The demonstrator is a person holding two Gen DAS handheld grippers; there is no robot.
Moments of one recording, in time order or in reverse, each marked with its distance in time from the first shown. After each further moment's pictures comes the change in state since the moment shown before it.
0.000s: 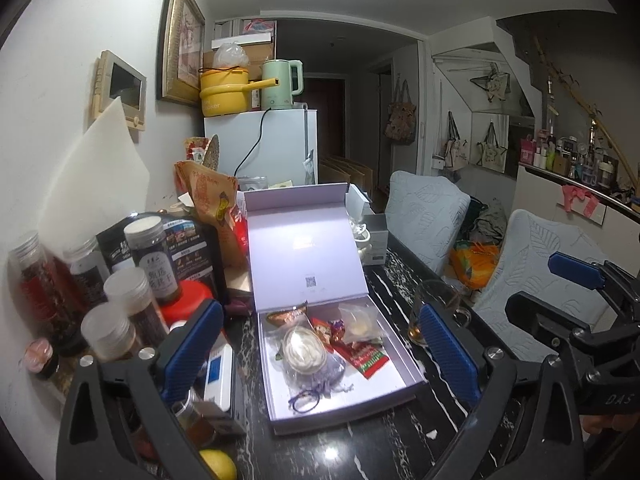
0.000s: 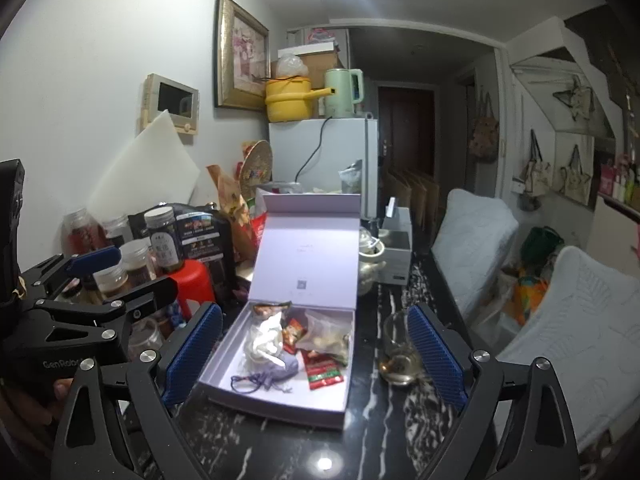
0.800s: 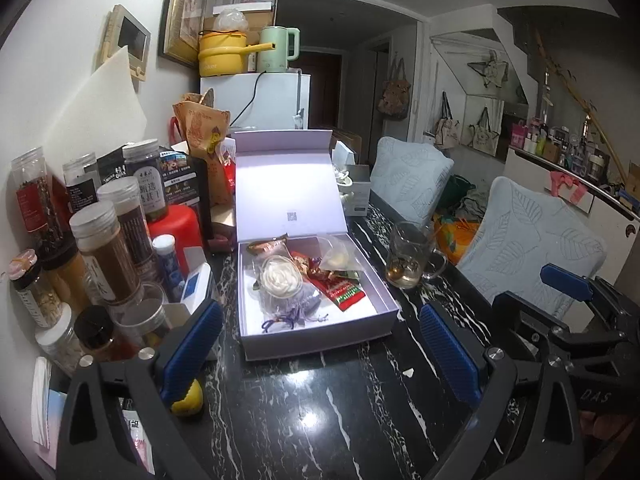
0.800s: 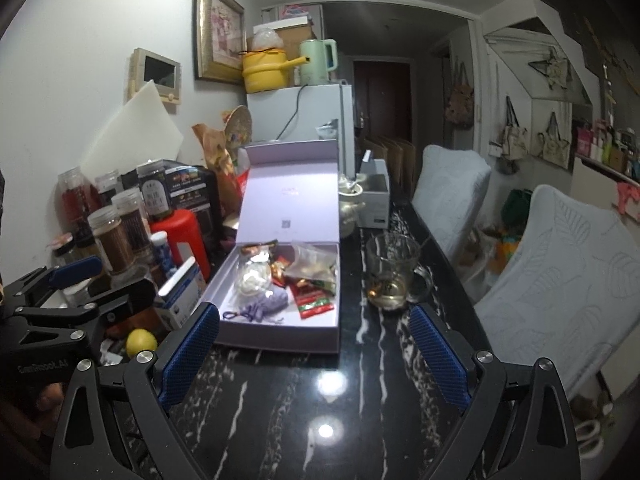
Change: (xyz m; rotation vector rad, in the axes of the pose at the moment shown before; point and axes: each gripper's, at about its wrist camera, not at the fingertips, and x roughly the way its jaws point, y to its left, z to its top) left arm -0.022 -0.013 -0.074 -0.046 0.098 -0.047; right arm -0.028 0.001 -0.077 0.068 0.089 -0.069
